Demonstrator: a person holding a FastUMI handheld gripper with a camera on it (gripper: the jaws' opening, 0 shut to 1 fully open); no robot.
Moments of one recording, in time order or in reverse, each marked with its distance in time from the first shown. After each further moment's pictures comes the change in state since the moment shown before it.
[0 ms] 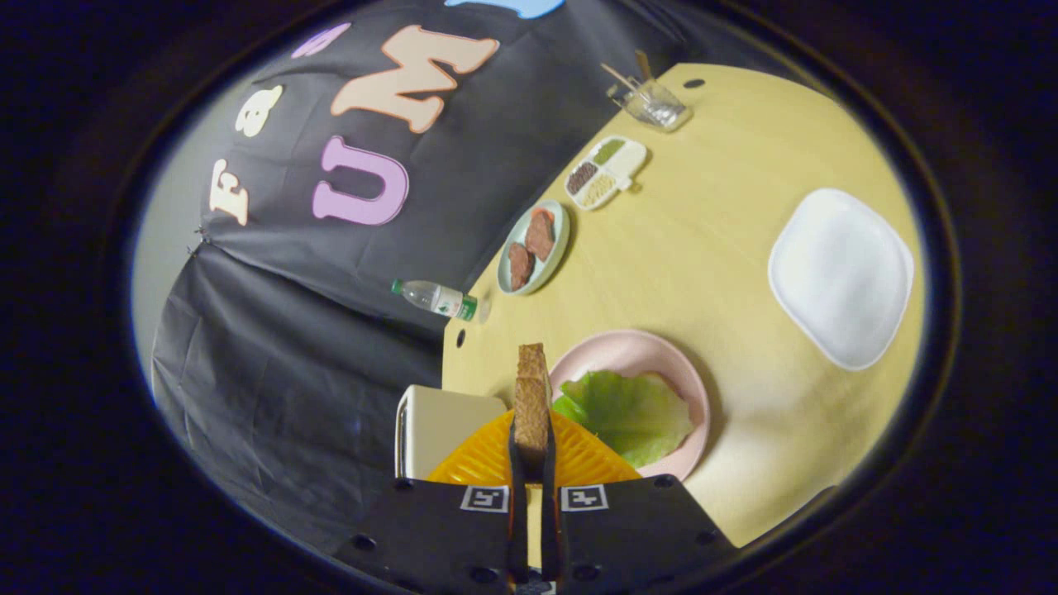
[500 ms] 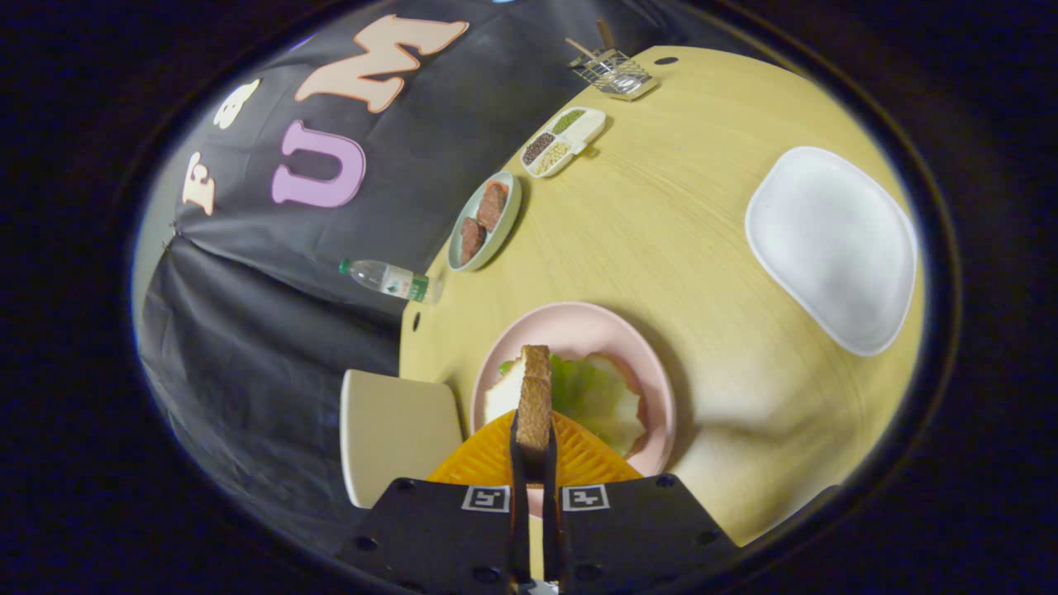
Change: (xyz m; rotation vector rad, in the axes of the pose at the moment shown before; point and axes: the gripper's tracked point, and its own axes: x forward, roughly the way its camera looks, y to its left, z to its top) arm 0.028 -0.063 -0.012 -0.091 0.020 -0.165
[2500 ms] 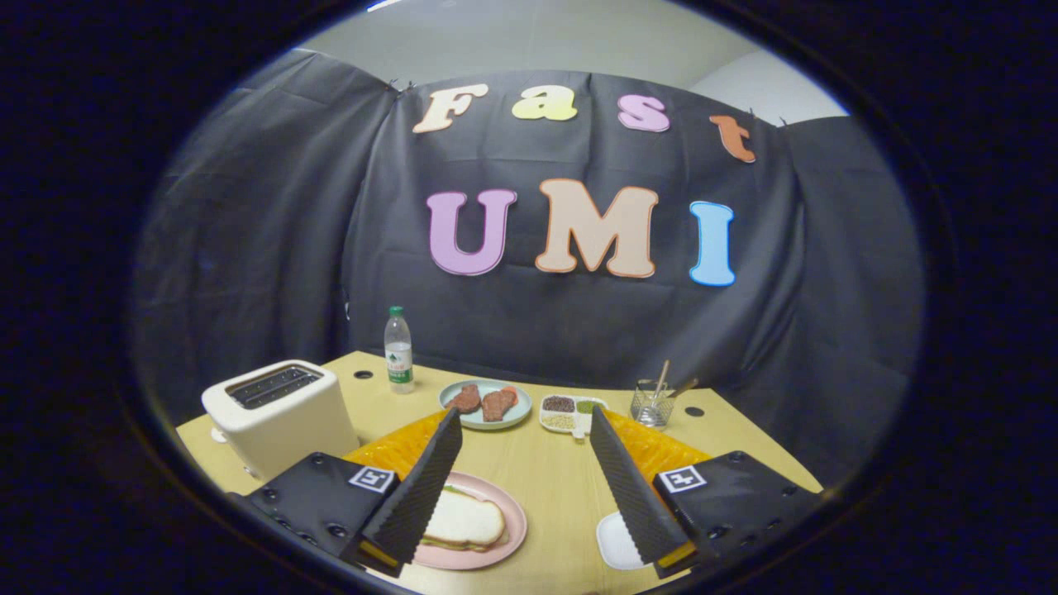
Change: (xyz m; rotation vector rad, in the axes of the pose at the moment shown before) arm -0.165 0.108 0.094 -0.901 -0.861 -0.129
